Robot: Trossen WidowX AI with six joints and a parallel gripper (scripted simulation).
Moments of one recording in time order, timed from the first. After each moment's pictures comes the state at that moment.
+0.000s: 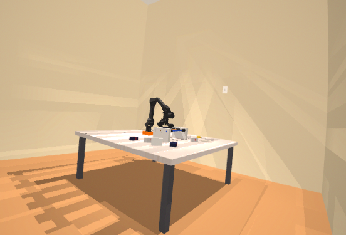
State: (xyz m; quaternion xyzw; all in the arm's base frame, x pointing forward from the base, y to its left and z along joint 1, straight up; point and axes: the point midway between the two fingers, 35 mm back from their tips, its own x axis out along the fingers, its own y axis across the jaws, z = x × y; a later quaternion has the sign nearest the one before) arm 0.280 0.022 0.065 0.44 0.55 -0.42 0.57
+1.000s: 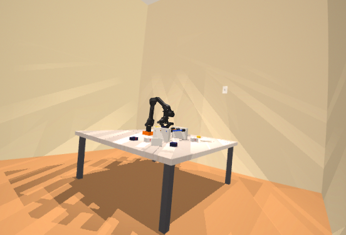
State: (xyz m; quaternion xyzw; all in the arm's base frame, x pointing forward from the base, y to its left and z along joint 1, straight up) arm 0.278 0.021 0.084 0.44 0.55 -0.42 0.57
